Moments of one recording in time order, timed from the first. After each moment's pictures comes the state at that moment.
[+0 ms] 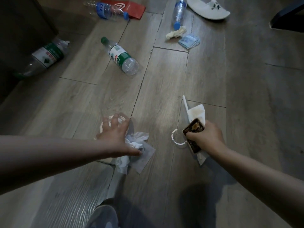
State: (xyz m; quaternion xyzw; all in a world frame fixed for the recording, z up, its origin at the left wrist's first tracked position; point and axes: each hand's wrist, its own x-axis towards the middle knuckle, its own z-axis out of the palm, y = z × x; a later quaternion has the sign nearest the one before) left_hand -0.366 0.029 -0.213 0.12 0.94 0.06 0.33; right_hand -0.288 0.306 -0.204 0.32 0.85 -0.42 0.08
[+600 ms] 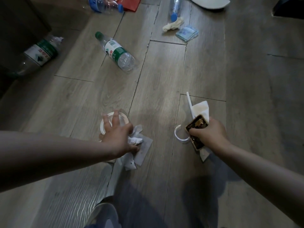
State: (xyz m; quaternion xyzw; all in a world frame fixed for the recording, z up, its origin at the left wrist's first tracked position) left_hand -0.355 0.045 -0.221 0.11 0.94 0.10 0.30; right_hand -0.283 0.319 -0.214 0.35 0.81 -0.46 0.08
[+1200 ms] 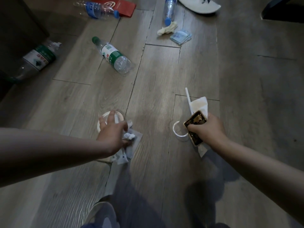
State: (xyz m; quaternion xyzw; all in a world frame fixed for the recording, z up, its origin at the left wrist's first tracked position) left_hand -0.359 0.045 -0.209 0.10 0.95 0.13 0.27; right_hand -0.281 0.323 -0.202 0.35 0.82 -0.45 0.06
